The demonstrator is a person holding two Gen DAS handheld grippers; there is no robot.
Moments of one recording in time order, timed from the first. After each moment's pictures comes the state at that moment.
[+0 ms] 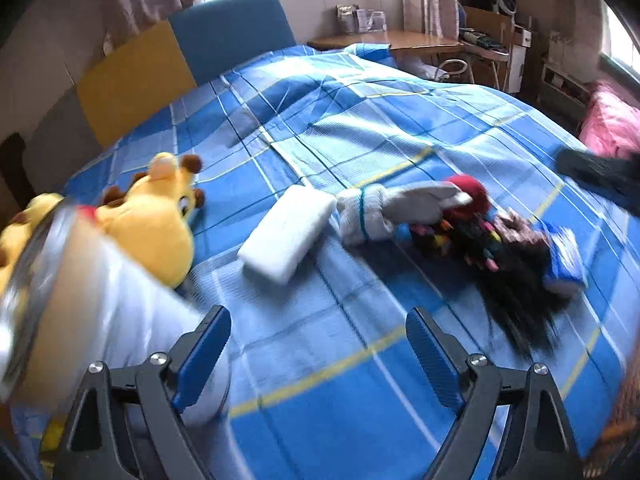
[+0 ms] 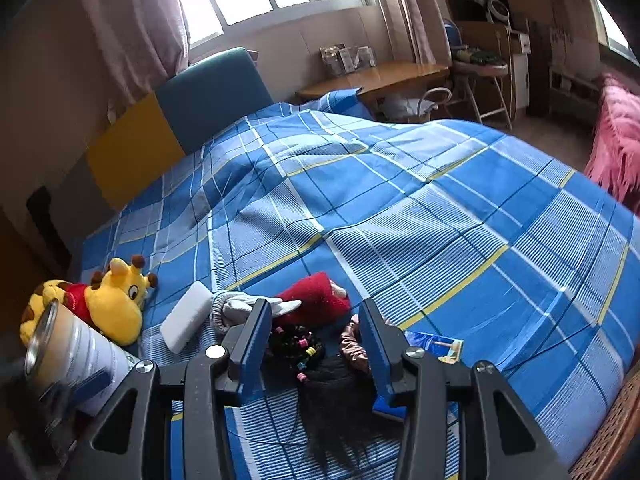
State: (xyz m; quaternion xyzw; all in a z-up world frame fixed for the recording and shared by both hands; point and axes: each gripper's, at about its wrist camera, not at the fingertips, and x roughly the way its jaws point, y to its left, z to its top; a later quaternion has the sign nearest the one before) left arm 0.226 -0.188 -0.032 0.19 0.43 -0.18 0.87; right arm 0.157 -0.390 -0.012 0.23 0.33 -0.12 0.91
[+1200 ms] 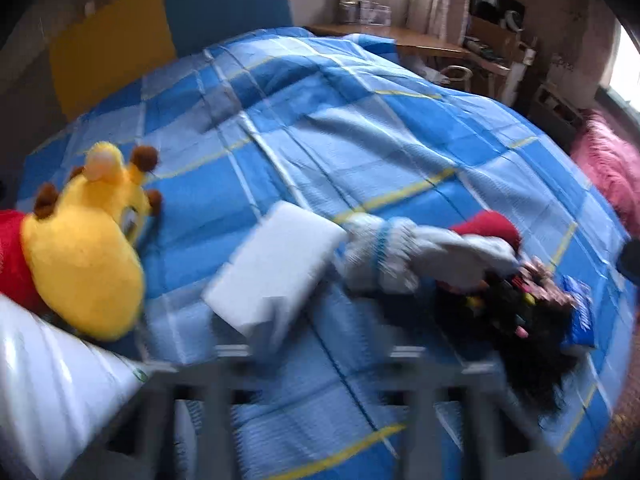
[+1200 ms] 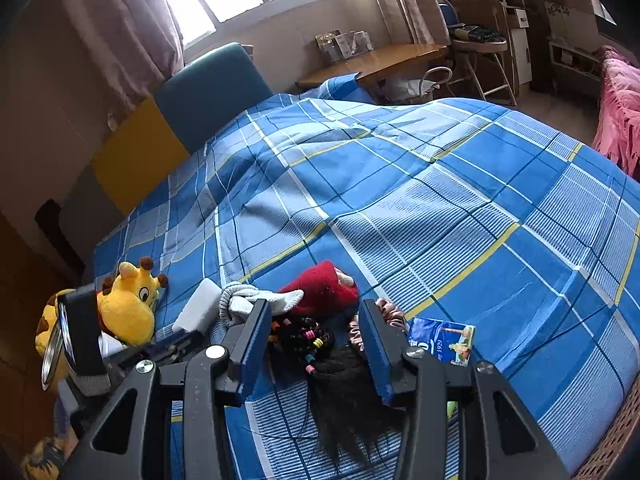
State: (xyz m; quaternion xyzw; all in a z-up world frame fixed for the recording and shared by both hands) left arm 0.296 -0.195 -0.055 0.13 0.45 -0.21 0.86; right arm 0.157 -0.398 -0.019 0.27 0.35 -0.10 0.89
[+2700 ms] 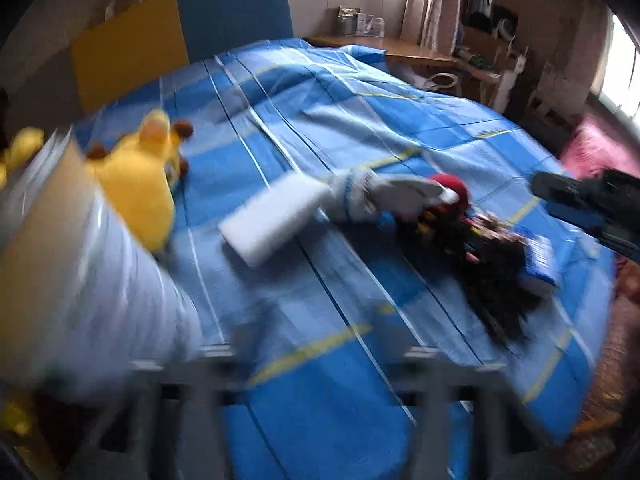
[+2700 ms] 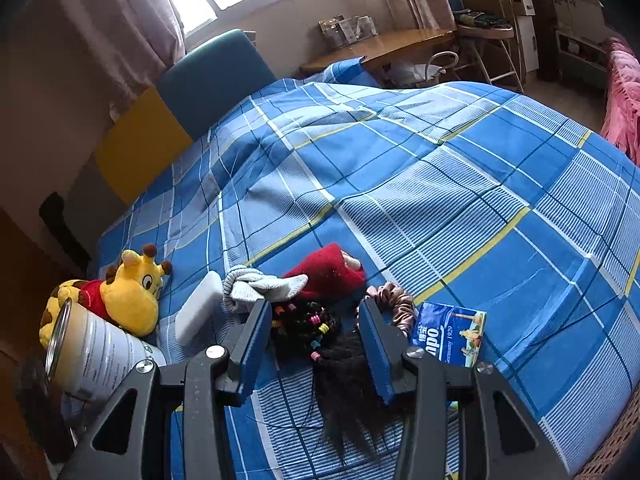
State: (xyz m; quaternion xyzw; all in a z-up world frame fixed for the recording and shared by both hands) left arm 0.215 -0.165 -0.039 0.13 0.43 -0.21 0.87; right arm 0.158 -0.397 -0.027 0.28 0.37 -0.08 0.88
